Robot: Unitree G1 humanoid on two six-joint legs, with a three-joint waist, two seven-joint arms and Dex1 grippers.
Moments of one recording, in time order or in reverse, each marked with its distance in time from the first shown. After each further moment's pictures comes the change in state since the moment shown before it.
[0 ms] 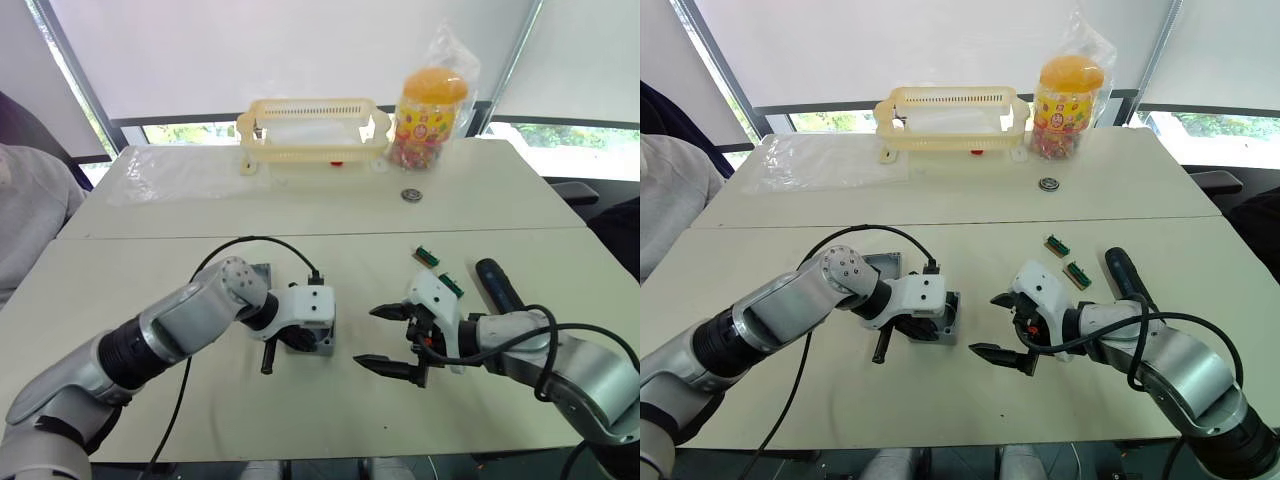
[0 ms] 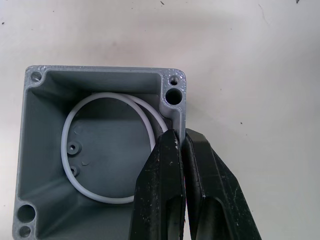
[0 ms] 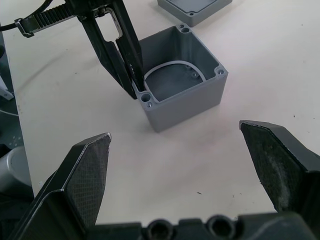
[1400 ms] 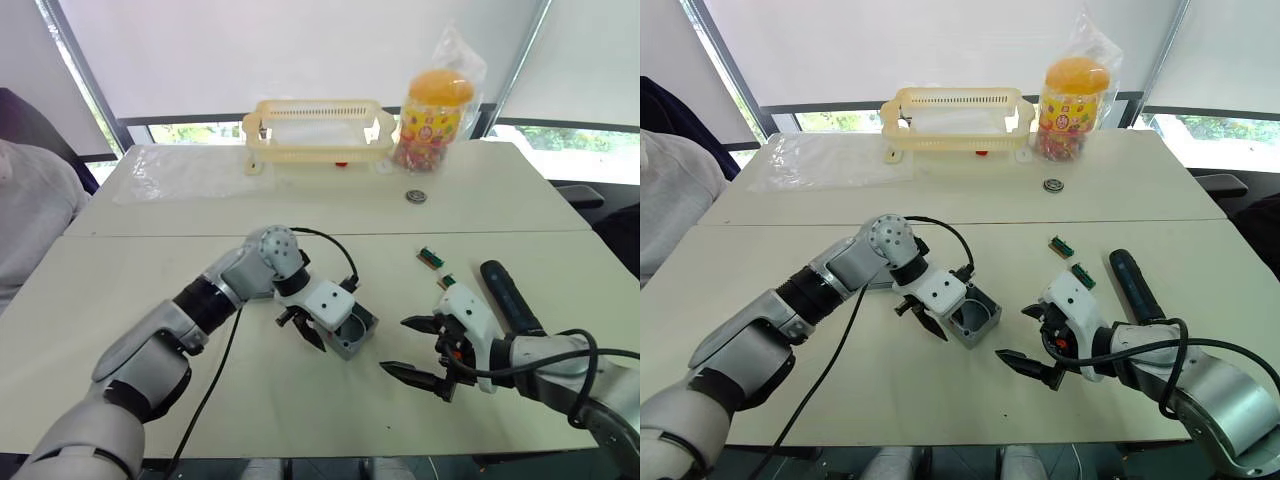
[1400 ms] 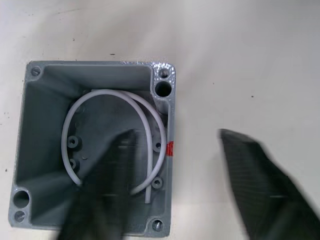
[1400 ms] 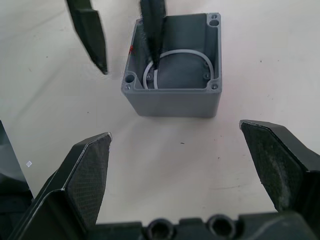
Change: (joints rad) left arm -0.191 -0.296 -0.012 0.705 0.204 -0.966 -0.451; right arm 0.208 -0.028 -0.186 -0.090 0.042 0.067 -0.063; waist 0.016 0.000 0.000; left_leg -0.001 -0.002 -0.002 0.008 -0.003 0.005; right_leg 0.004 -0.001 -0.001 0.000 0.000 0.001
